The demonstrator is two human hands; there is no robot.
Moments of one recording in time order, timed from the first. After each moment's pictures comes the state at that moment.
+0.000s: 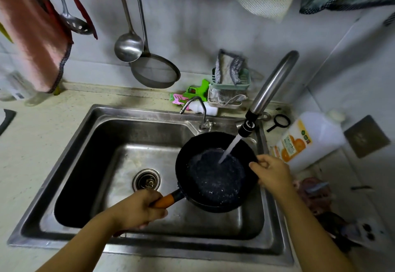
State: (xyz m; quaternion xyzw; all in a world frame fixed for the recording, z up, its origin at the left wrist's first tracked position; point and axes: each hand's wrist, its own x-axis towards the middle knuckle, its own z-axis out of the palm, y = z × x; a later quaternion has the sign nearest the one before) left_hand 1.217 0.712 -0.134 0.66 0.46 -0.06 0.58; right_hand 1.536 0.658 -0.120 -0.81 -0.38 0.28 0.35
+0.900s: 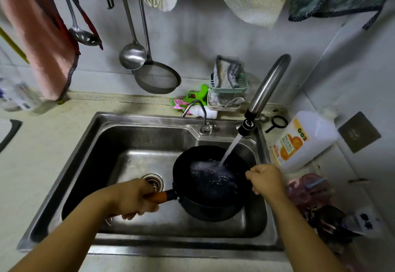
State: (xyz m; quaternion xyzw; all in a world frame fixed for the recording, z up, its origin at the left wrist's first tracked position) left_hand 1.201 0.740 -0.100 0.73 0.45 -0.18 0.48; right_hand 1.519 0.651 -0.139 -0.84 -0.34 0.28 0.31
